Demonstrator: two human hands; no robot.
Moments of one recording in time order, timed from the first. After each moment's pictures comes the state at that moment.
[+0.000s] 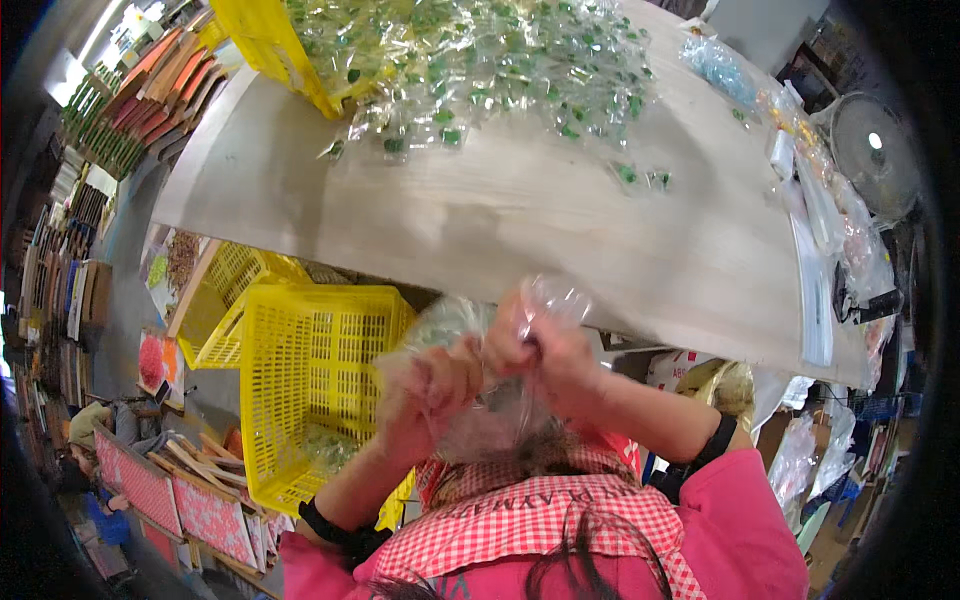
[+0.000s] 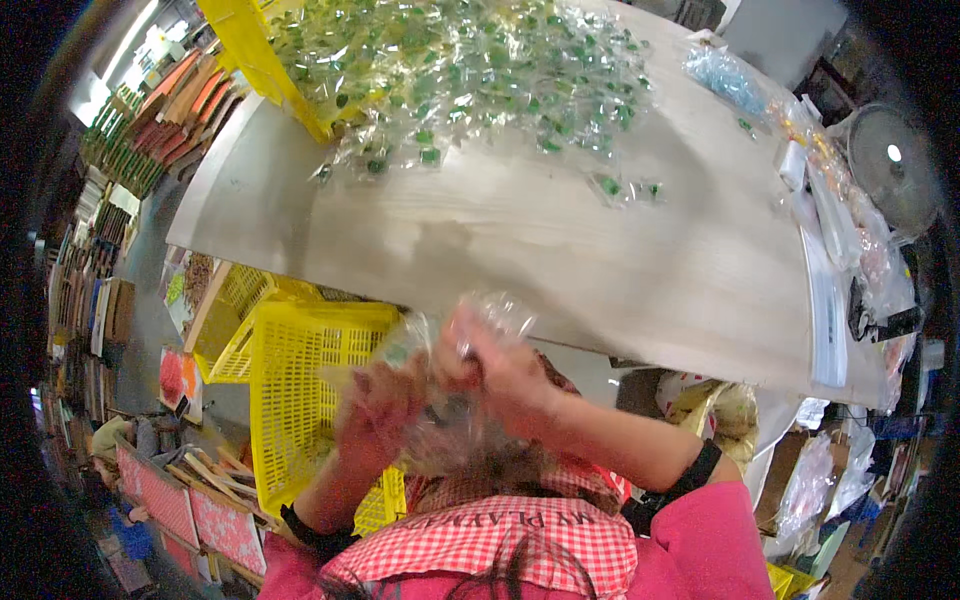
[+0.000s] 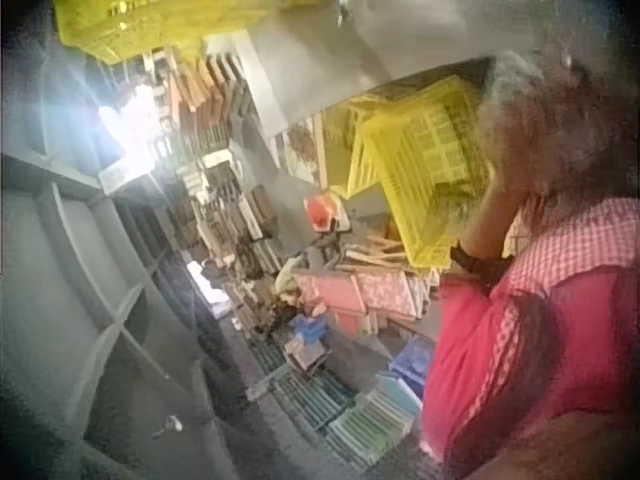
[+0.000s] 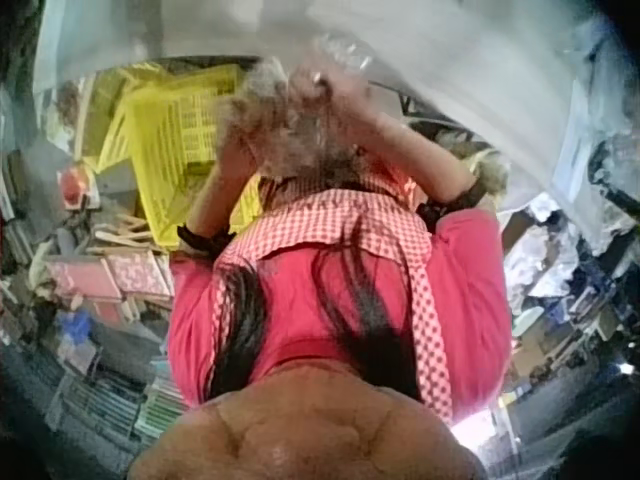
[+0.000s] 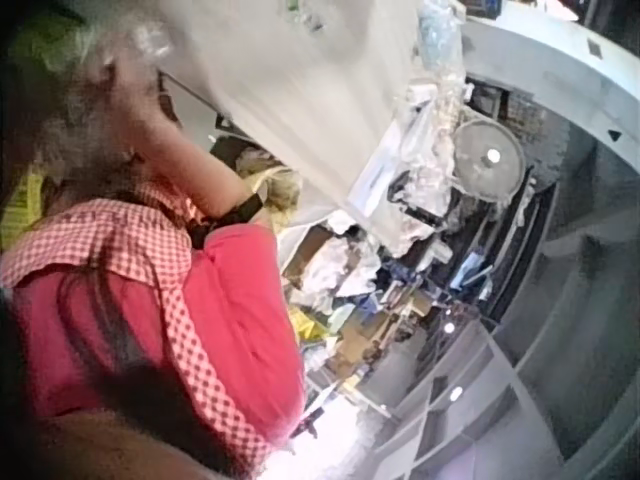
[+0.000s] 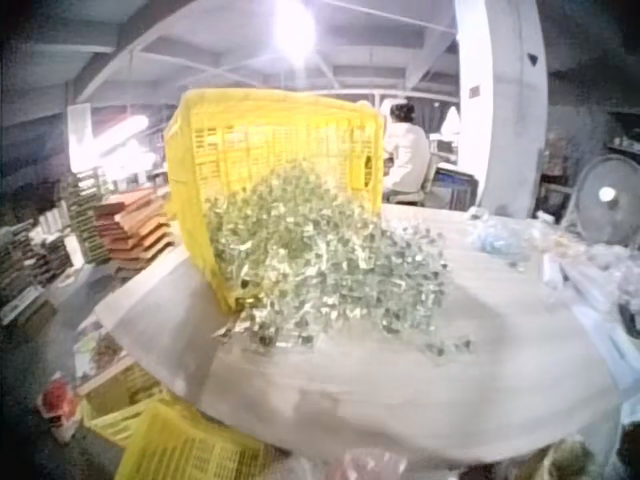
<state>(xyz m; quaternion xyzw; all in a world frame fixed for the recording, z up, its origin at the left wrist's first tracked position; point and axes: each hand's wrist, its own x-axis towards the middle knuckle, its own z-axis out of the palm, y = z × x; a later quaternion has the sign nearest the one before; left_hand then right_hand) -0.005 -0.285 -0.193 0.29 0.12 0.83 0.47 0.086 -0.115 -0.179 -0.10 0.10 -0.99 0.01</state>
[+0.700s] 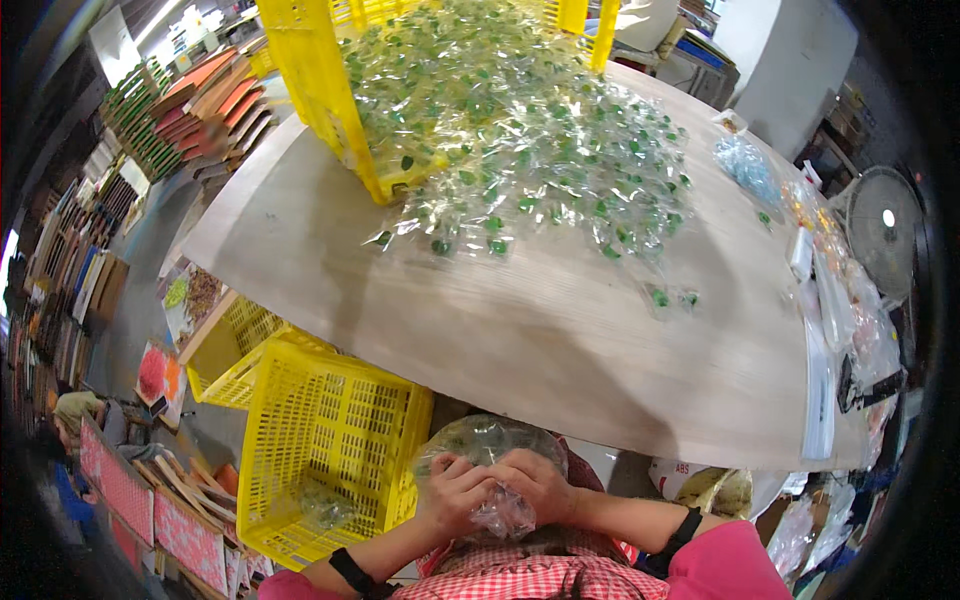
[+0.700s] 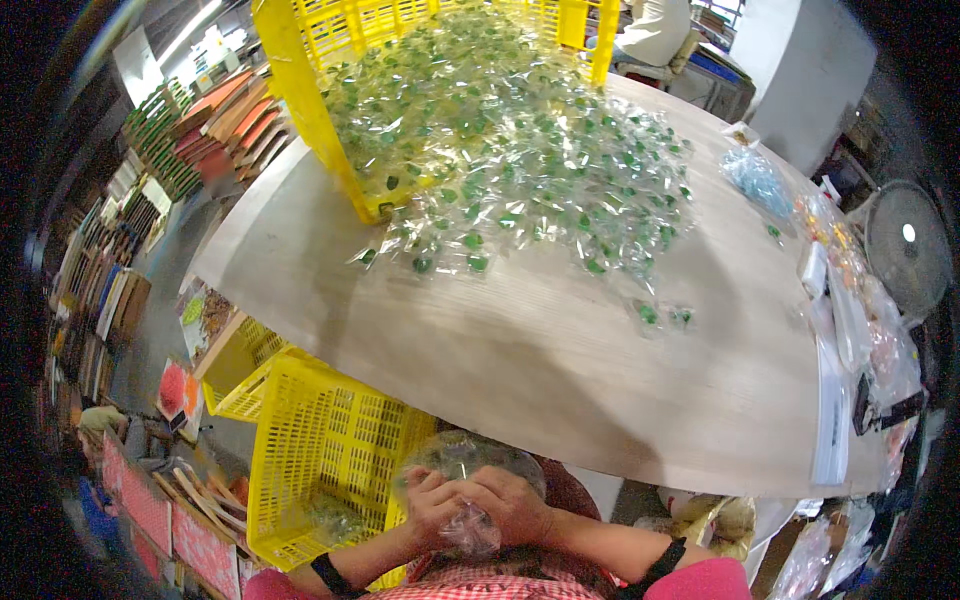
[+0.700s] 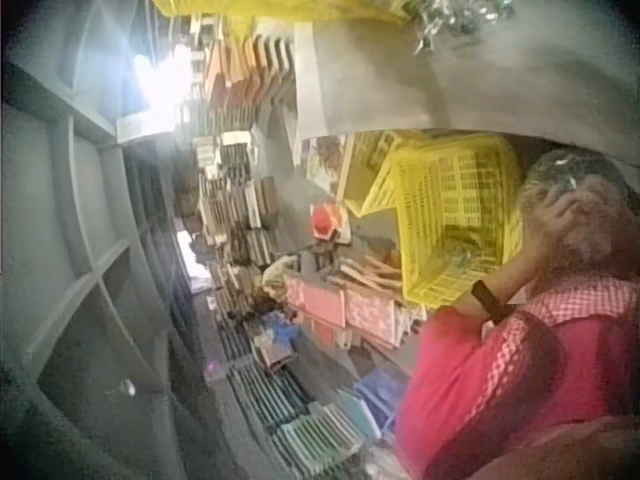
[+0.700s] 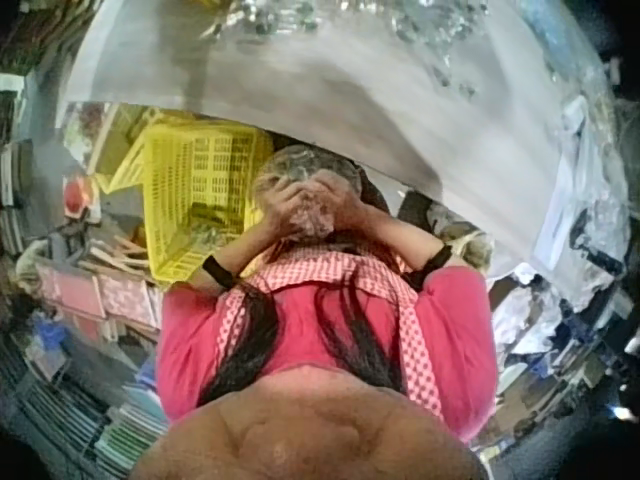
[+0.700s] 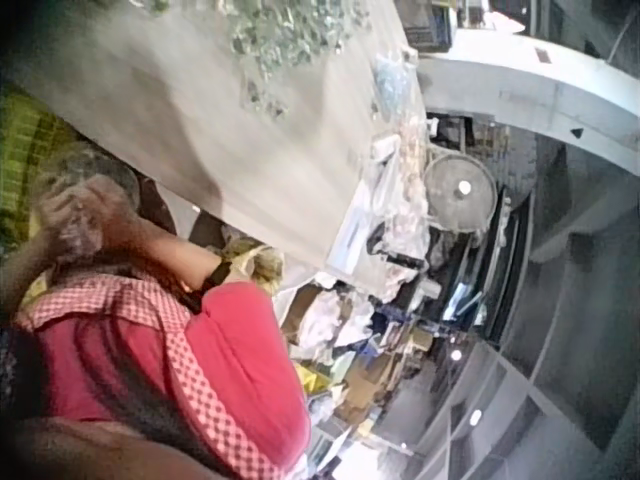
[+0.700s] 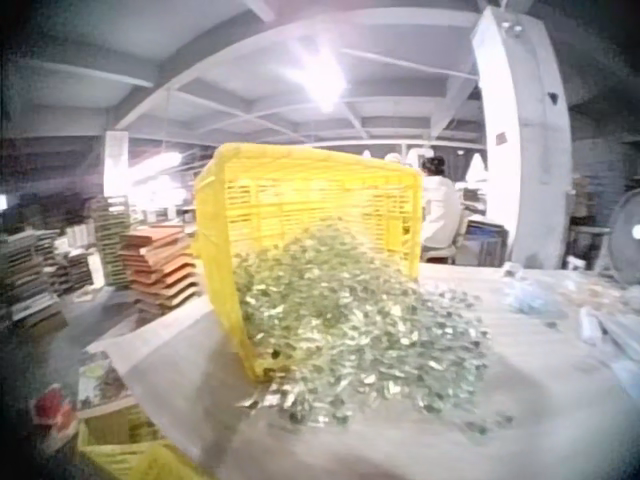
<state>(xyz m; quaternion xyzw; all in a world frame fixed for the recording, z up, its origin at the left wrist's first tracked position) 0.007 -0.293 -0.245 0.57 0.73 0.36 -0.03 0.098 -0.122 -0.224 -0.13 0.86 -0.44 -0.21</state>
